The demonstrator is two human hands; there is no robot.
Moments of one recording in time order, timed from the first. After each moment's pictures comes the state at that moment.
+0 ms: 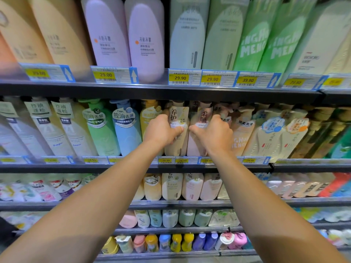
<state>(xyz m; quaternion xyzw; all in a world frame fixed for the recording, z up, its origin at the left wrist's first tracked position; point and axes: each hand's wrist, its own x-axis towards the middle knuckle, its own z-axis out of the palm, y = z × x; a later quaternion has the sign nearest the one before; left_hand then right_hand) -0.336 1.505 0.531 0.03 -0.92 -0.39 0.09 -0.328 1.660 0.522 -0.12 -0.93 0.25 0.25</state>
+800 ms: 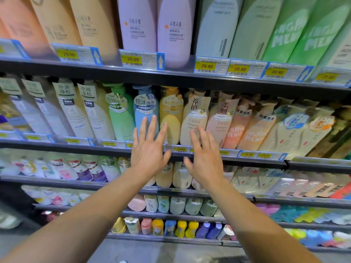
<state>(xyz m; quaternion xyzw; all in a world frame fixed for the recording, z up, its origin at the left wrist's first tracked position) -0.268 1.430 0.443 -0.03 -0.98 -0.04 0.21 -0.268 1.619 0.434 0.13 -0.97 0.09 0.18</state>
